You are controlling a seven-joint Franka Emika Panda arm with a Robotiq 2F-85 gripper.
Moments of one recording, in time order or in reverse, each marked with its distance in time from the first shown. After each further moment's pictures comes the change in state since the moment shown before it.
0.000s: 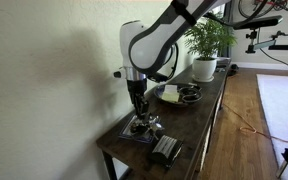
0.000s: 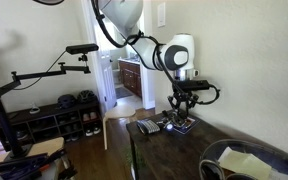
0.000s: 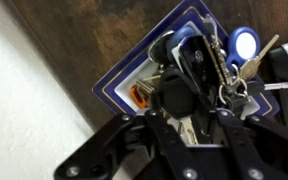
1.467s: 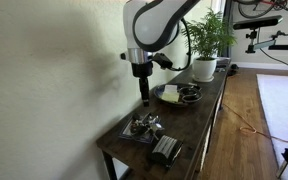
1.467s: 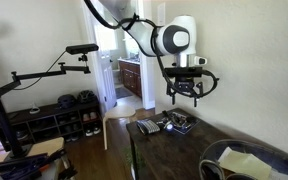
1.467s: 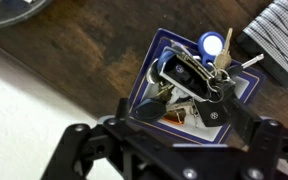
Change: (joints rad) arm 0.001 -0.136 -0.036 -0.054 0.008 -0.099 0.413
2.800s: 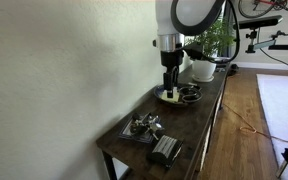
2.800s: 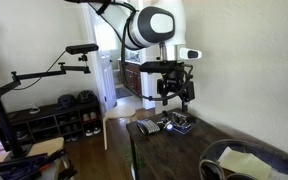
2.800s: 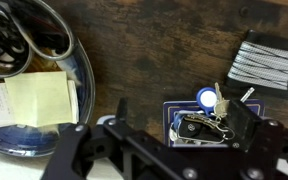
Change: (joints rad) arm -0.006 -0.310 -0.079 -0.377 0.006 0.061 0.368
